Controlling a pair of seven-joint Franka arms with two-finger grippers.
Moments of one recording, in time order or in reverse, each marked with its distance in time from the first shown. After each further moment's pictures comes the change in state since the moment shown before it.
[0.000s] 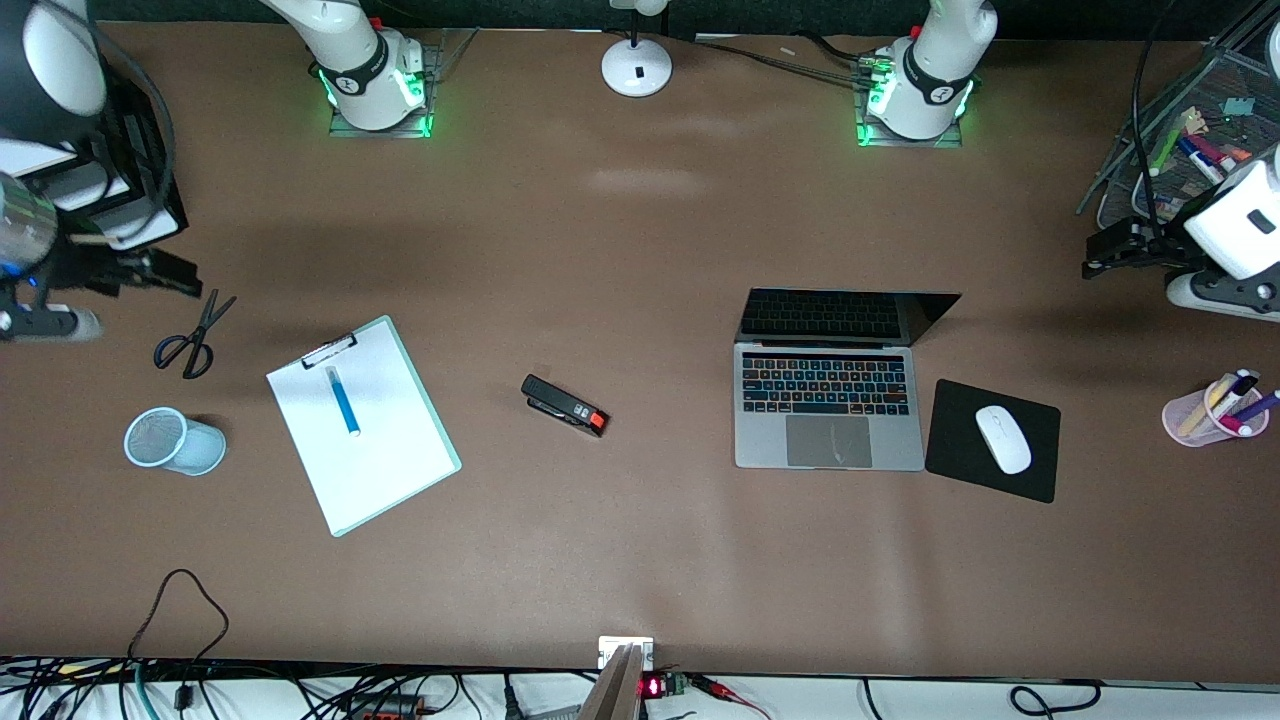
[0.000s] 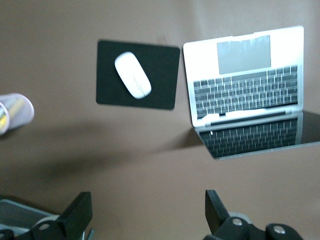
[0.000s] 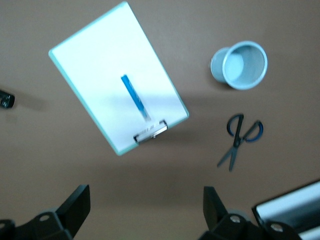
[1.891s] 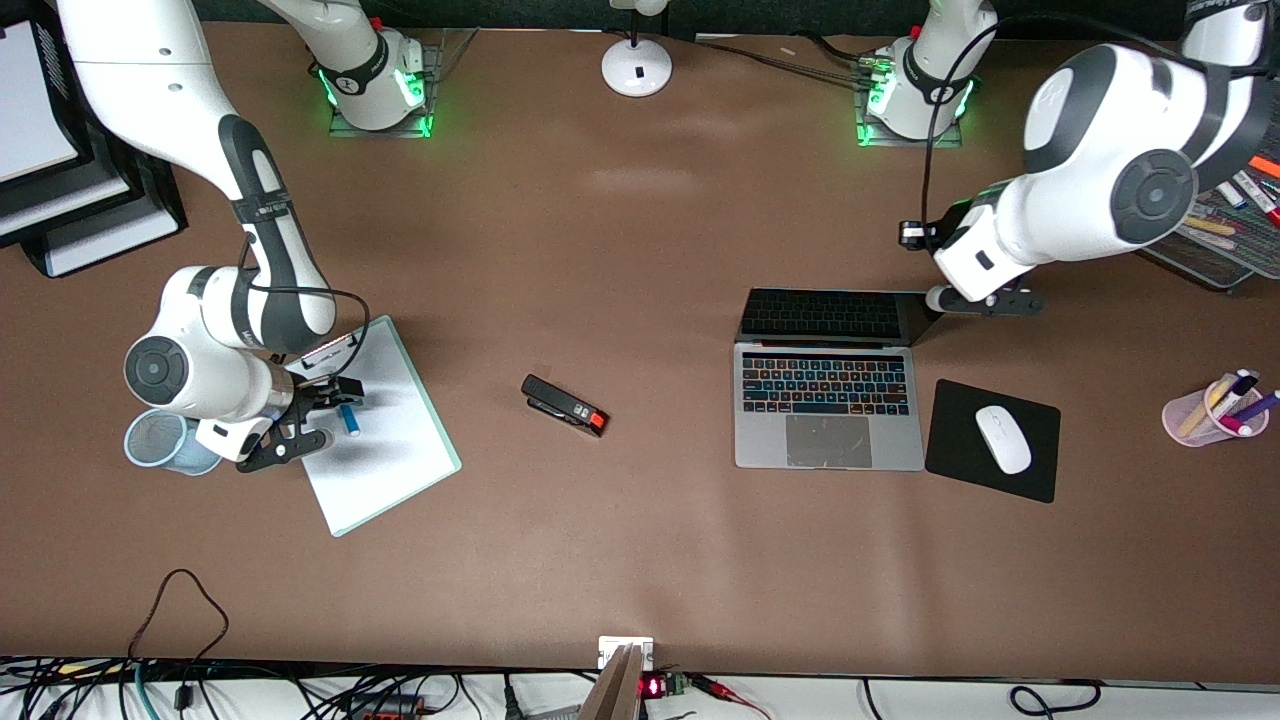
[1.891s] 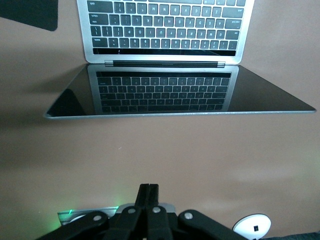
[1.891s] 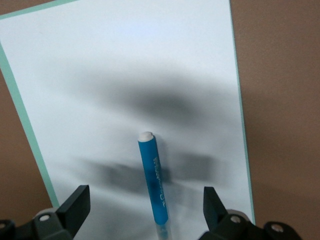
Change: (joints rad) left arm -0.037 0.047 -0.254 -0.192 -0.194 0.005 -0.415; right arm 0.059 0.420 0.003 -0.152 0.147 0.559 -0.332
